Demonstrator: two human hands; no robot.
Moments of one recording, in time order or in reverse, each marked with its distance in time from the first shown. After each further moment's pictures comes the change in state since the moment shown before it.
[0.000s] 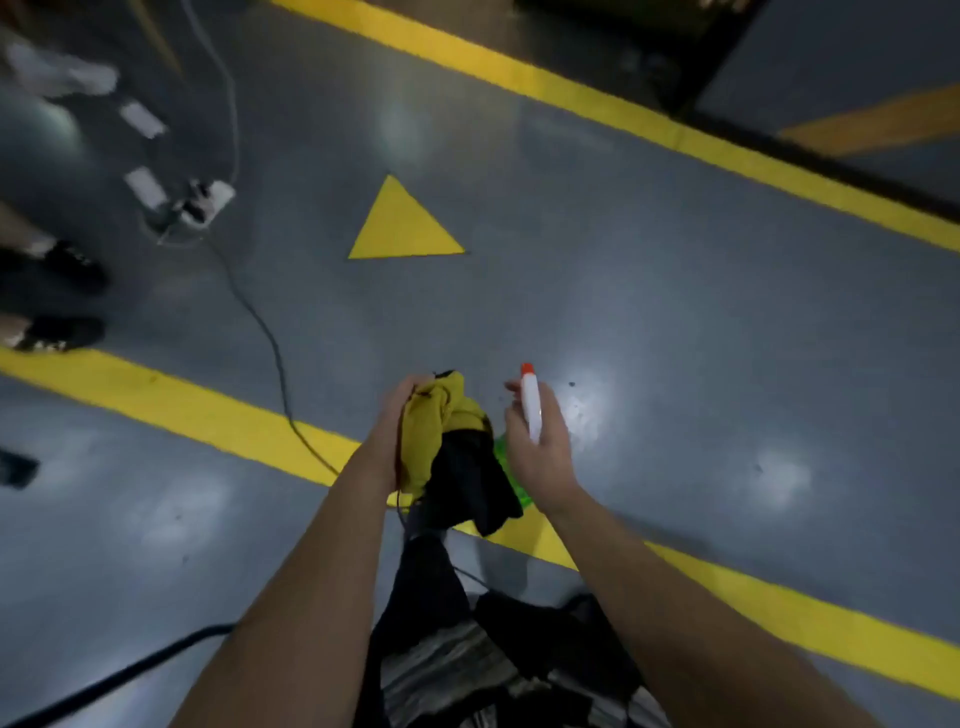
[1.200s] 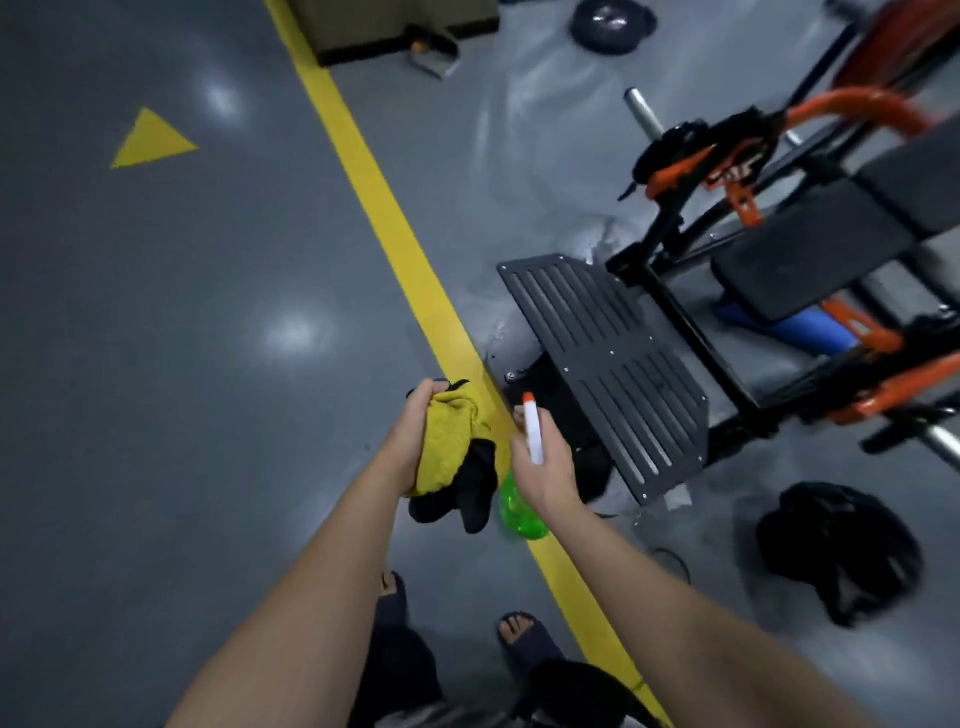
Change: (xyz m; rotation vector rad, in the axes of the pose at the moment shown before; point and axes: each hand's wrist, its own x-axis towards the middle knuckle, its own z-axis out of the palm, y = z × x) left_hand 0.044 -0.333 0.752 1.965 -1.289 -0.624; right_hand 0.018 0.164 -0.489 0.812 1.857 0.966
